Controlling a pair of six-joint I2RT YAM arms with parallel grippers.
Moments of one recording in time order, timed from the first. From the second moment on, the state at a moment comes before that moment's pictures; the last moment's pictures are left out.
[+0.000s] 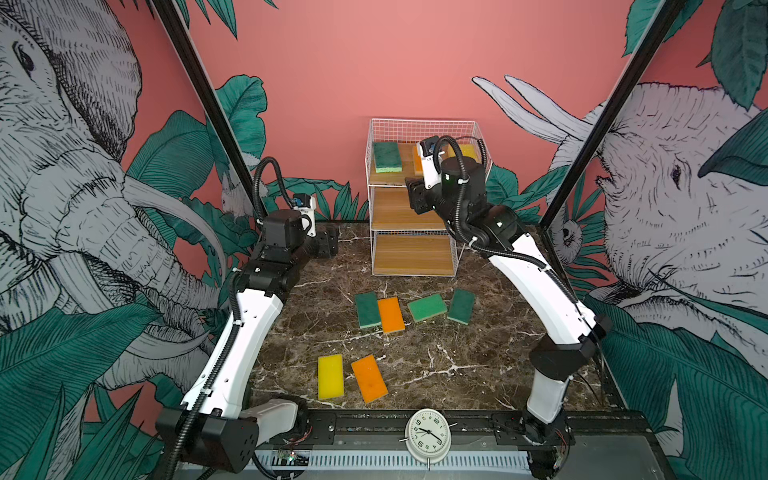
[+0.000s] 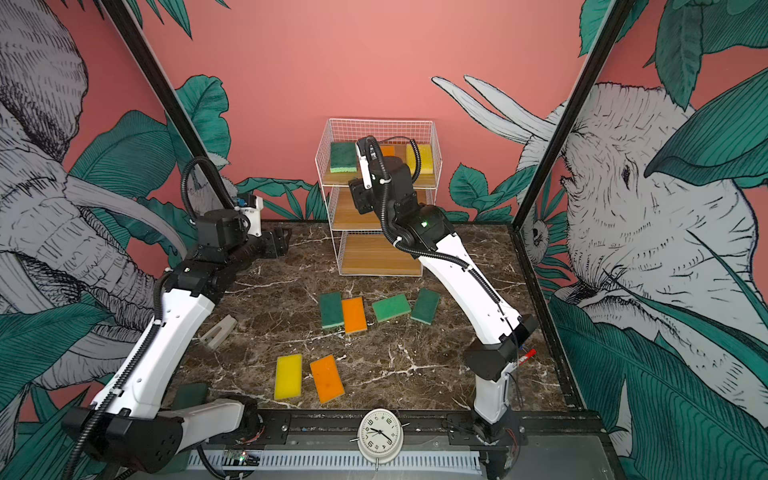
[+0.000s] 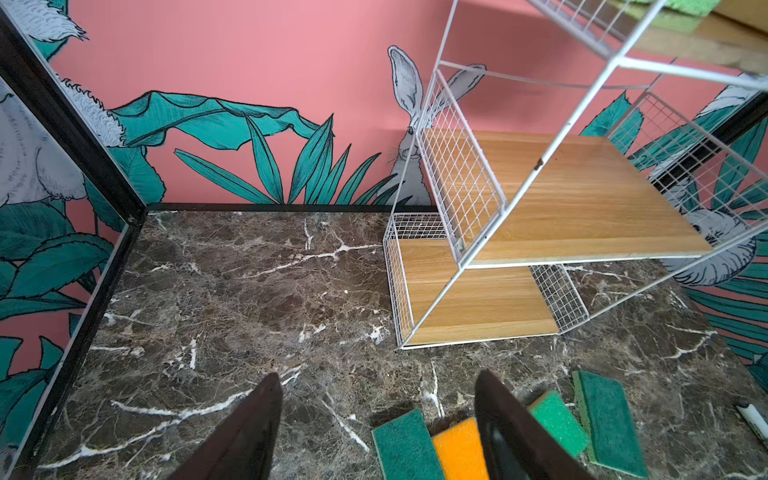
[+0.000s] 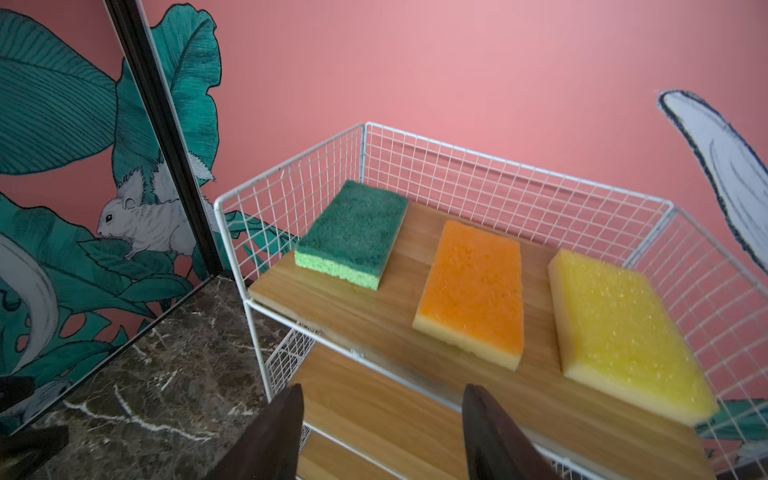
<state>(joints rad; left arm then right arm) -0.21 1.21 1.34 -0.56 0.06 -0.16 0.76 1.80 2.28 -0.66 0.35 -0.03</state>
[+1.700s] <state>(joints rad) -0.35 1.42 1.34 -0.85 -0.16 -0.11 0.23 1.26 1.01 -0.66 0.13 0.30</state>
